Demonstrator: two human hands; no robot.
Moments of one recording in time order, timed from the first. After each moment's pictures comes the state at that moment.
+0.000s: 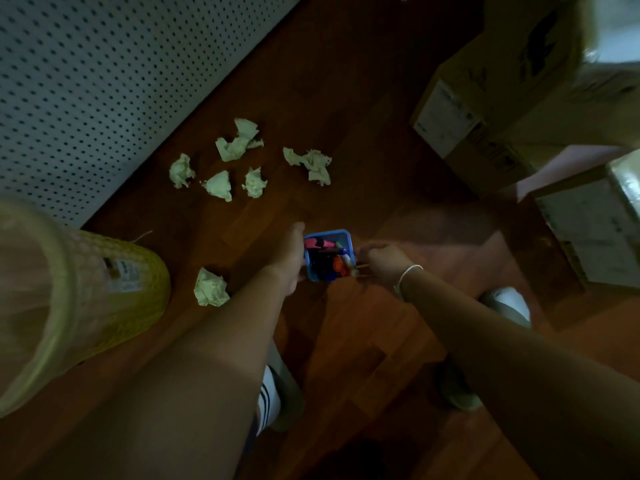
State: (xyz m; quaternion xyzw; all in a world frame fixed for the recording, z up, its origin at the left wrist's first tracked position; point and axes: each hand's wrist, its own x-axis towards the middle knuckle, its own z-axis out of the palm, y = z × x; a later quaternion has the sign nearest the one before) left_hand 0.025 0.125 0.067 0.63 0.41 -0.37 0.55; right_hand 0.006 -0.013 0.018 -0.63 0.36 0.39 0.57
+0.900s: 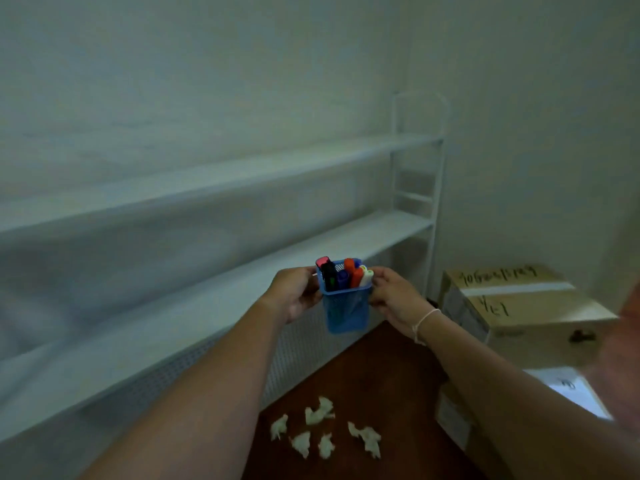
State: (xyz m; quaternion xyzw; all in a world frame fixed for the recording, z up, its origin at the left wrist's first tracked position) left_hand 0.058 0.224 0.537 0.63 0.16 -0.07 0.75; right_hand 0.067 0.054 0.504 -0.68 -0.04 0.10 0.72
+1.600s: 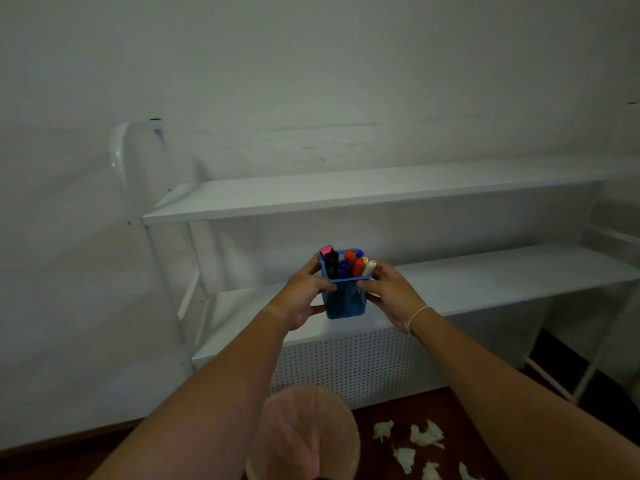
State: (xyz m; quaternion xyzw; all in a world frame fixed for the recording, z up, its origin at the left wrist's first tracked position) left_hand -0.042 0.458 0.551 0.66 0.16 0.07 0.73; right_hand 0.046 0.326 0.529 -0.67 -0.21 0.19 0.68
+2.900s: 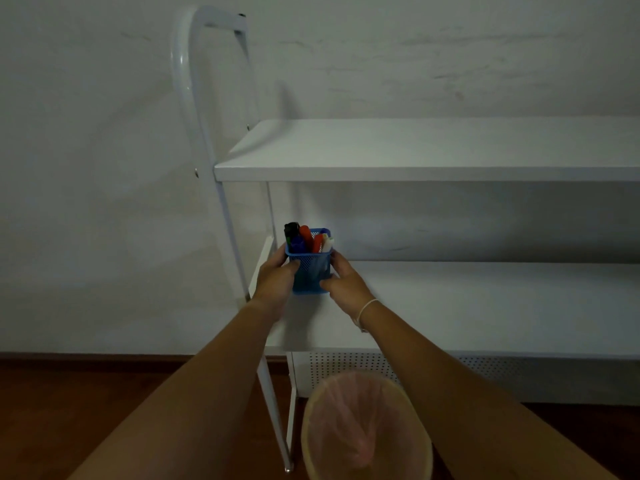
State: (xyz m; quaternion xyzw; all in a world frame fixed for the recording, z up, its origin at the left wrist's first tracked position) left_hand -0.058 0.657 0.462 0.62 0.31 0.29 0.66; right_hand 0.024 0.566 0.459 -0.70 -0.29 0.32 0.57
